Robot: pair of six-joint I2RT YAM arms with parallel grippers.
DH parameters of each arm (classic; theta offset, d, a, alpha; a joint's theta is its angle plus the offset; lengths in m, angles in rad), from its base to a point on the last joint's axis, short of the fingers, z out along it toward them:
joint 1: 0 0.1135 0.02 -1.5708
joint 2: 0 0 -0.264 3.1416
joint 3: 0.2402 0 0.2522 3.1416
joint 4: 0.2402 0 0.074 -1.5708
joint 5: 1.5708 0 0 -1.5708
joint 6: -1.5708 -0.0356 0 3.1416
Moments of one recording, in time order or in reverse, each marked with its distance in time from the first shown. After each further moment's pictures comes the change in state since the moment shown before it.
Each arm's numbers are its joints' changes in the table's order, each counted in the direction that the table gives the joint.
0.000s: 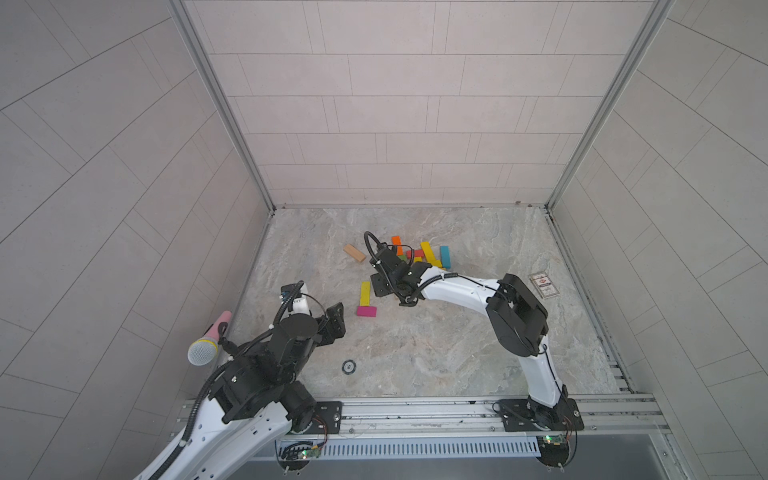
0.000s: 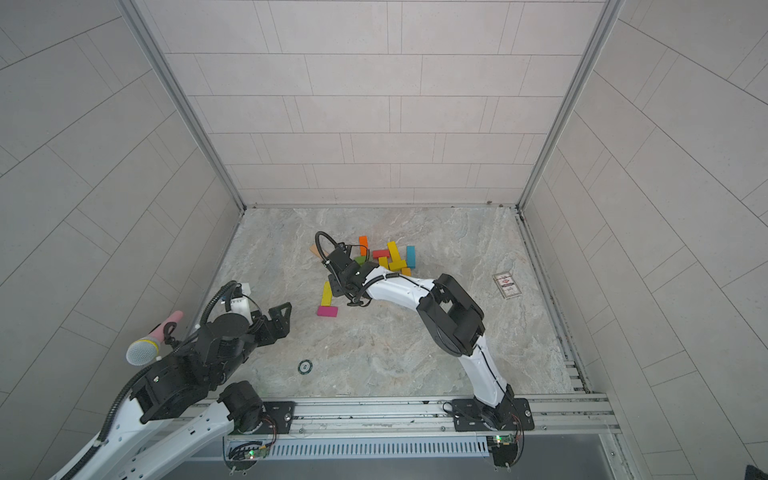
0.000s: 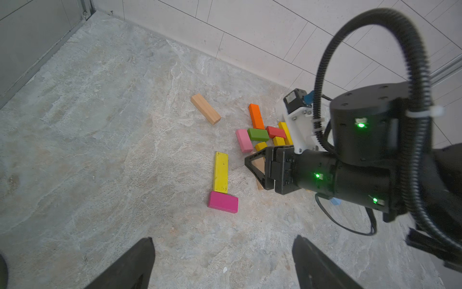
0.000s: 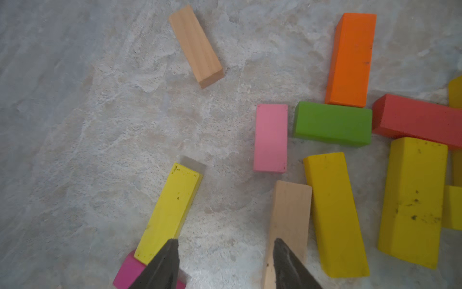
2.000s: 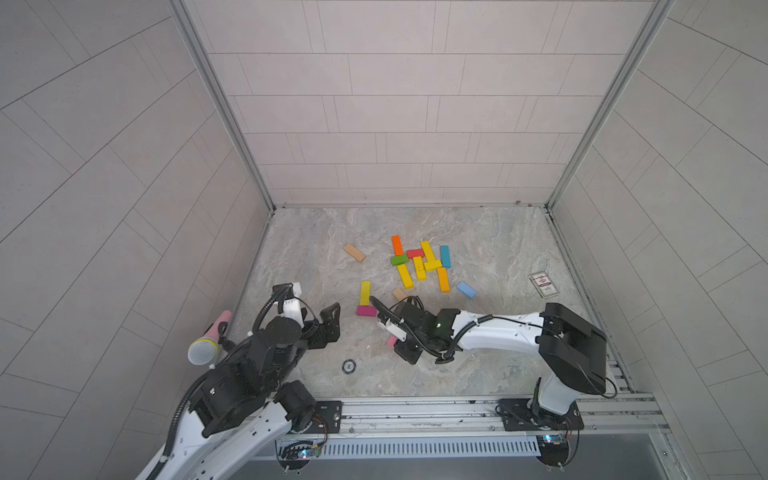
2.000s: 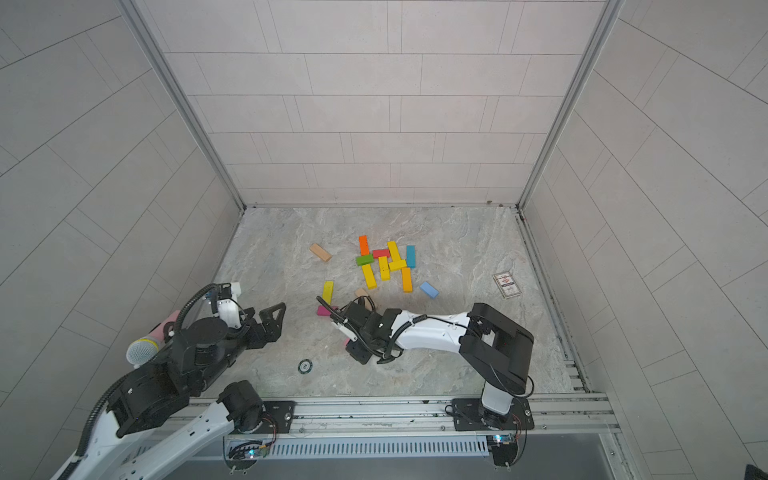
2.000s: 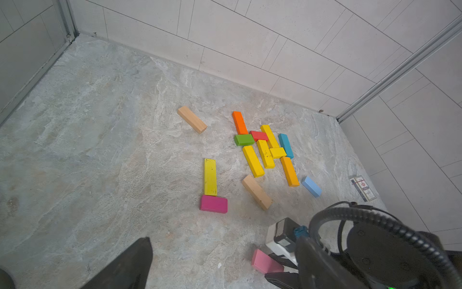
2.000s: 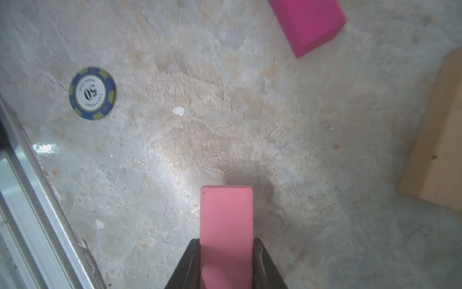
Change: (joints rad) left arm 0.000 -0.052 0.090 0.061 0.046 -0.084; right arm 0.230 -0.414 -0.639 -0.053 -0.235 0.365
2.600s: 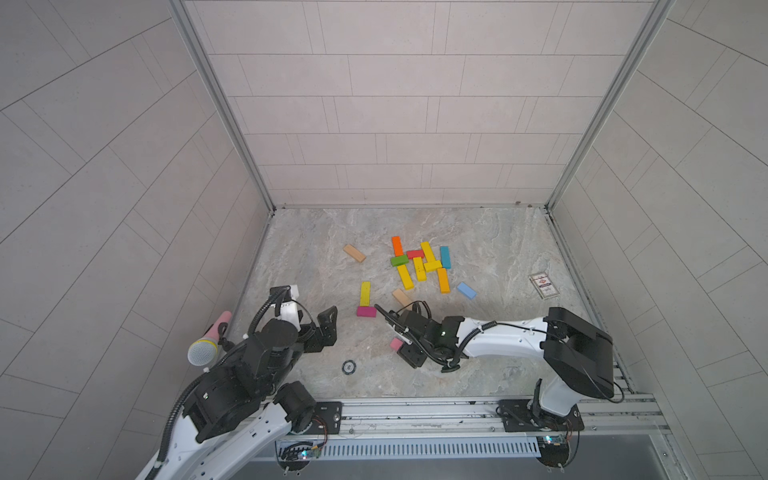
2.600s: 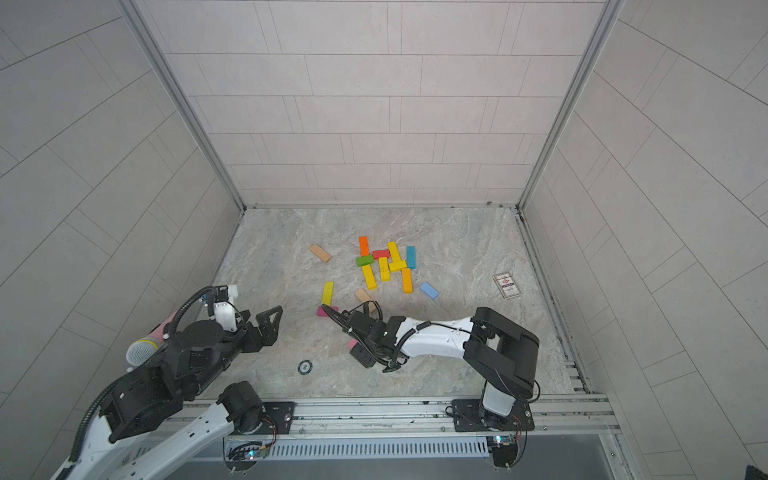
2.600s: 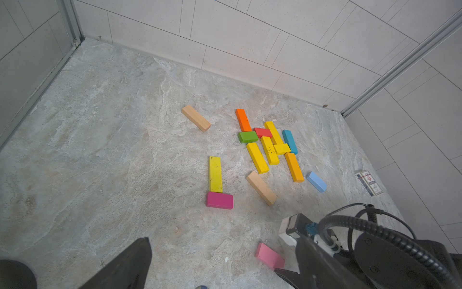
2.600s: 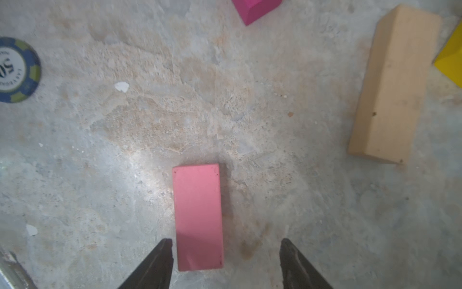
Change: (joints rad) left arm 0.000 -0.012 0.022 0.042 -0.001 -0.023; right arm 0.032 -0.062 -0.087 -0.031 0.177 -0.064
